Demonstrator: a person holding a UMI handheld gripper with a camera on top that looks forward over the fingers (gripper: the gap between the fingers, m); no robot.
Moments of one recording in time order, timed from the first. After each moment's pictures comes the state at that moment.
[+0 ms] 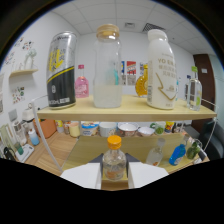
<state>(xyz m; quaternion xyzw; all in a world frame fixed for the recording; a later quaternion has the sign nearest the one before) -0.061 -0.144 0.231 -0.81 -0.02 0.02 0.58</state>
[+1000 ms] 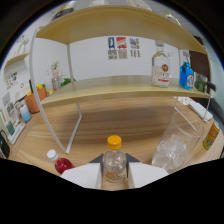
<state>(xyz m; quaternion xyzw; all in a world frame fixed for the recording) -0.065 -0.197 0.038 -0.87 0.04 0.02 0.50</state>
